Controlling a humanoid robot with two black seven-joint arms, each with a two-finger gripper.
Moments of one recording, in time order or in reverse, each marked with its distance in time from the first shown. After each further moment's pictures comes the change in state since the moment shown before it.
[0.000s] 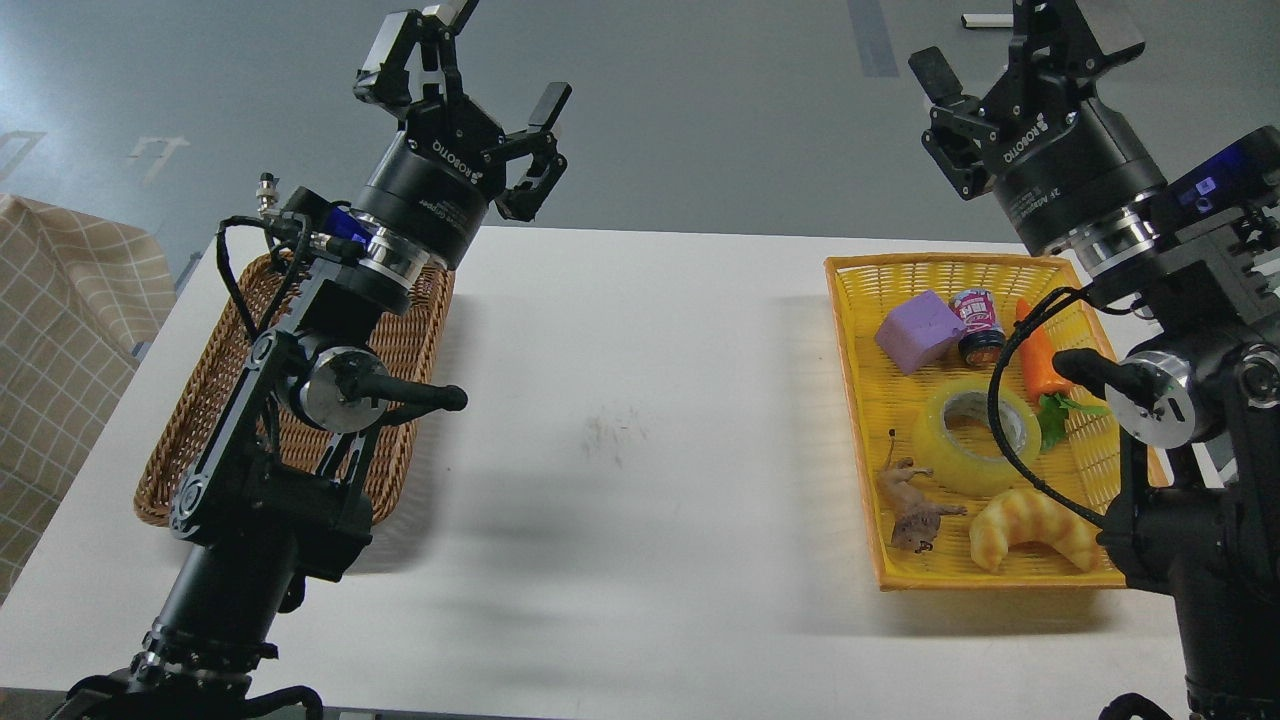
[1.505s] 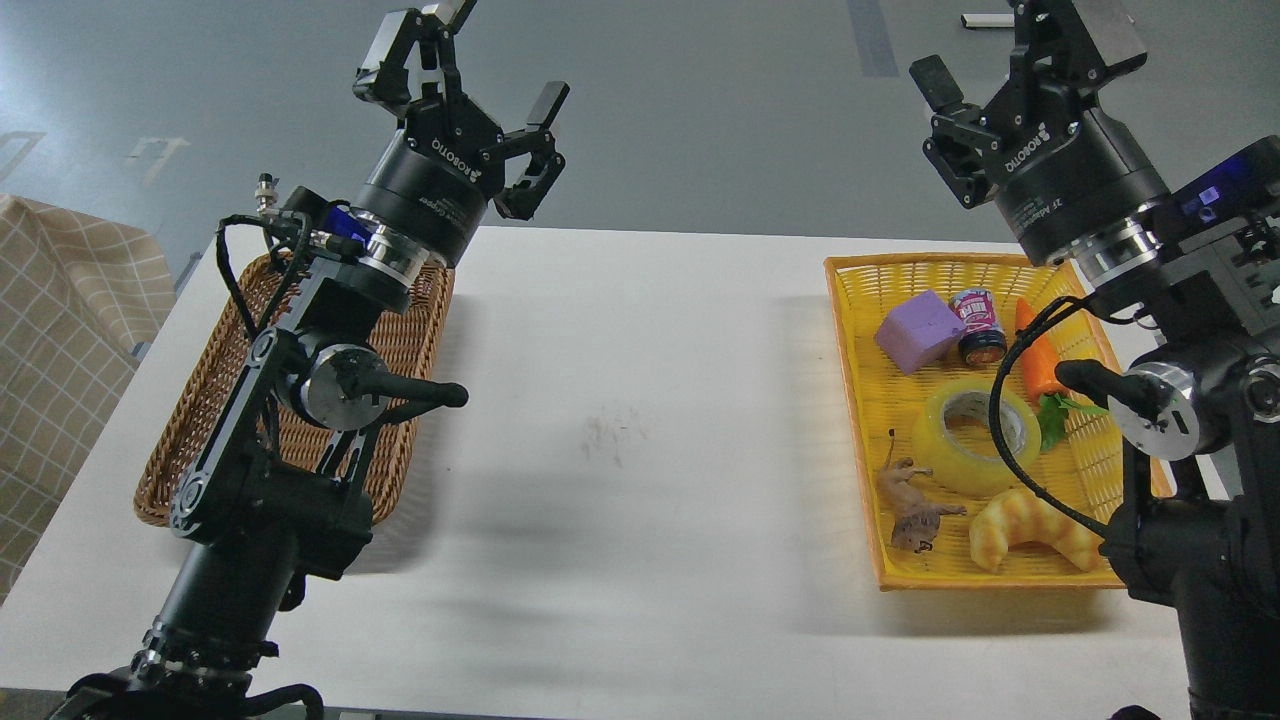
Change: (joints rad) left arm -0.002 0.000 -0.001 0.000 0.000 0.017 0.000; right arm -0.017 0.000 0.000 0.032 0.000 -0.003 -0.012
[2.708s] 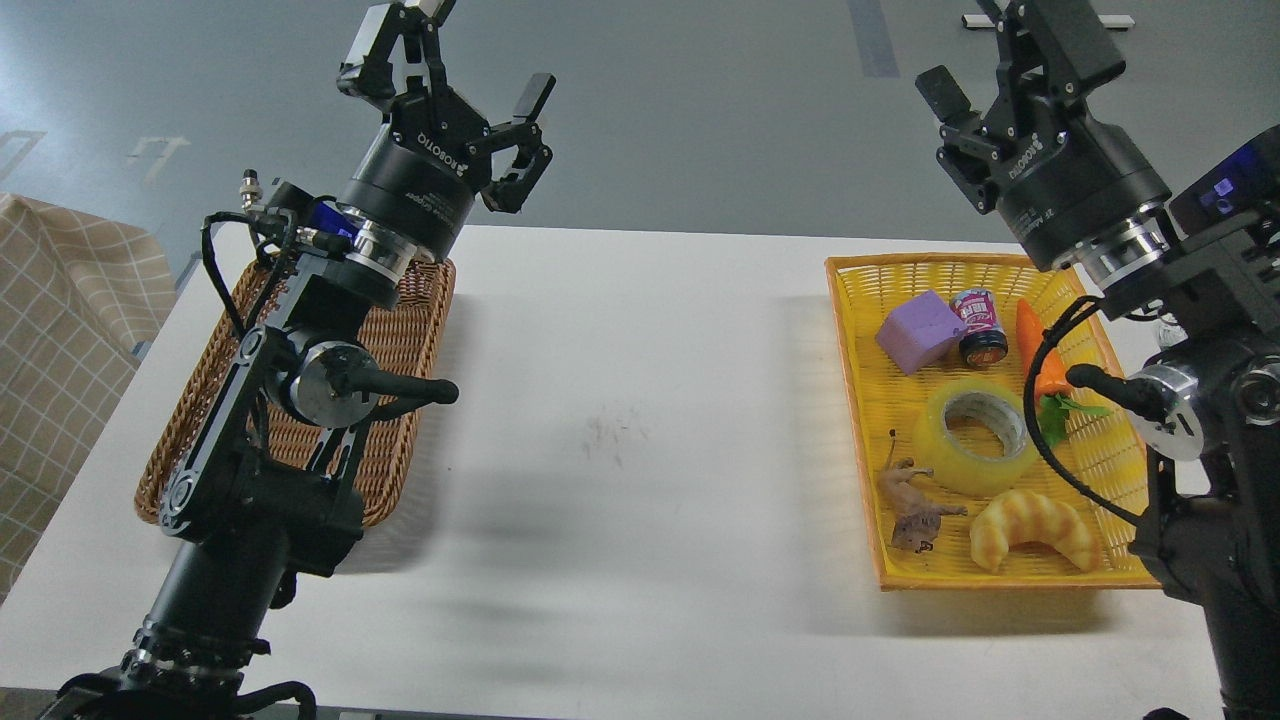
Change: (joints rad) left arm 0.005 0.016 -0.012 0.002 -0.001 -0.001 -0.010; right arm 0.001 -0.156 -0.086 0.010 -0.242 0.005 0.000
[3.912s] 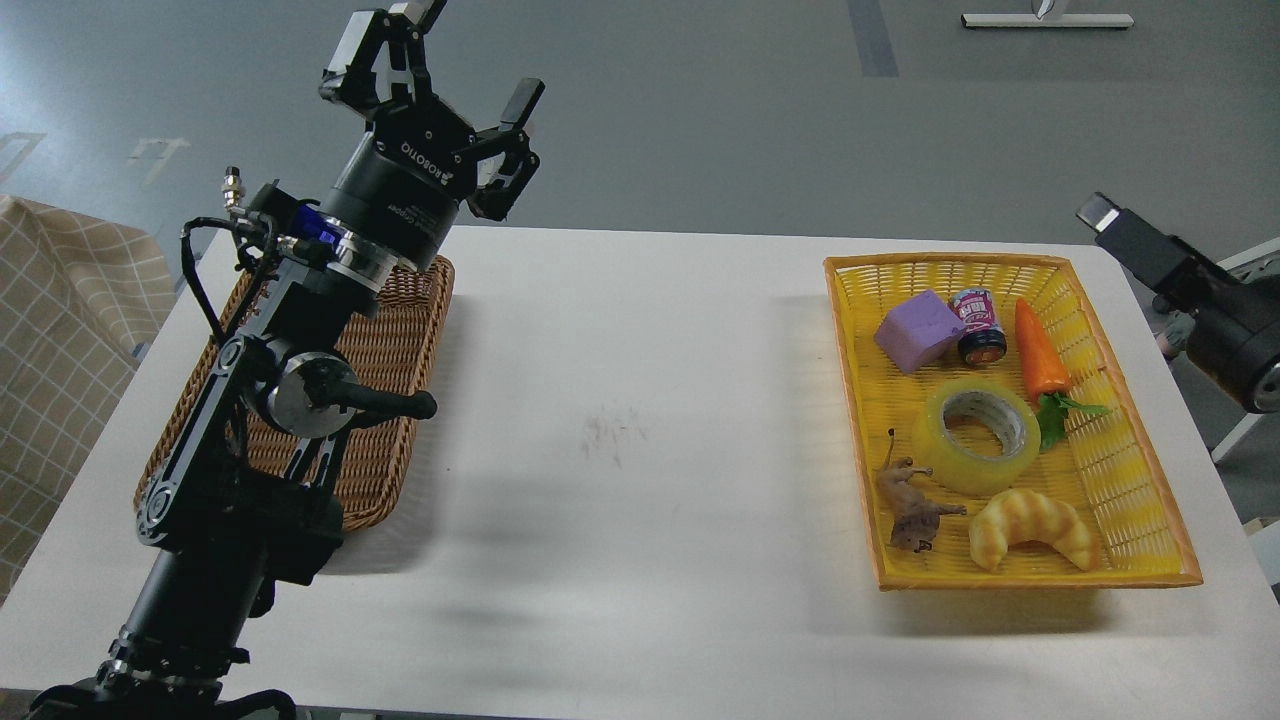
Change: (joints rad) left arm 0.026 0.036 -0.003 -0.013 0.001 -0.065 -0.035; right arm -0.340 -0.365 0.089 0.077 -0.431 0.139 -0.048
